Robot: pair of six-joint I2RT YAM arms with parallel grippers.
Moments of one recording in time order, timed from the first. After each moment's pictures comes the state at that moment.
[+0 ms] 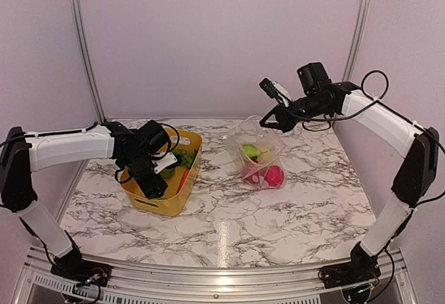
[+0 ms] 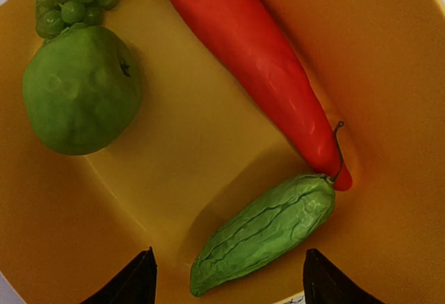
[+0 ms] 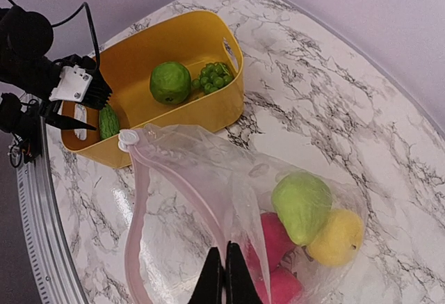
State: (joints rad) left arm -0.71 1.60 1.18 -0.87 -0.13 0.23; right arm 0.43 1.67 1.61 -0.73 -0.60 -0.26
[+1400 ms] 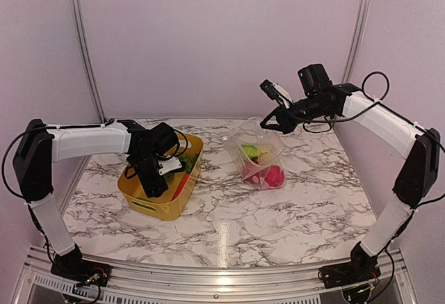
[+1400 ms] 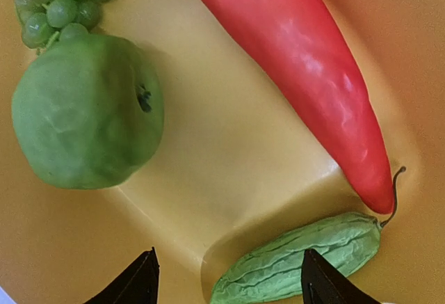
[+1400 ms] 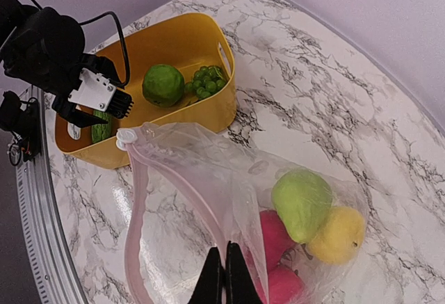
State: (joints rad) left arm -0.70 1.77 1.30 -0.95 -0.21 0.36; right arm 0.43 1.65 1.58 -0.72 -0.60 -0.26
